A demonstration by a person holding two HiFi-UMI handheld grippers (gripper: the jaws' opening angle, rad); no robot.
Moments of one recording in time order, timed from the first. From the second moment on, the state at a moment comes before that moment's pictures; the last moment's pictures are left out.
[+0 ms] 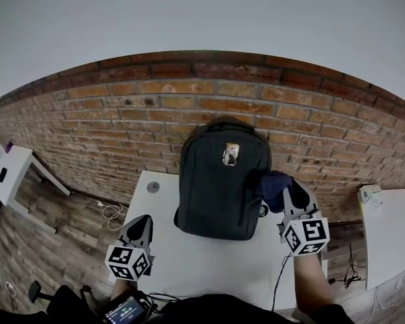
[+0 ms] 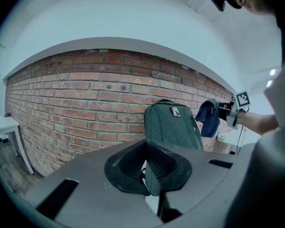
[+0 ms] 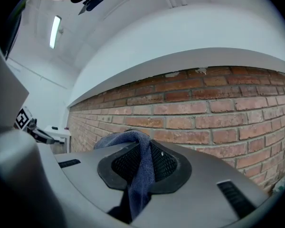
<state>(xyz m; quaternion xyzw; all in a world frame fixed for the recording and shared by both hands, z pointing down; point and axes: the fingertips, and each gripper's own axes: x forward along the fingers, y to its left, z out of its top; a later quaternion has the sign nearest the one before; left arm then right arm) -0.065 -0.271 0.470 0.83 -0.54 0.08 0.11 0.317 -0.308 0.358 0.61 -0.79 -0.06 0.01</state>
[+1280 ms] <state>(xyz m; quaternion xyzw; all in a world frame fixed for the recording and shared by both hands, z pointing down) -0.097 -0.267 0.496 0.81 -0.56 0.07 0.15 0.275 -0.460 0.295 0.57 -0.81 -0.09 0.06</state>
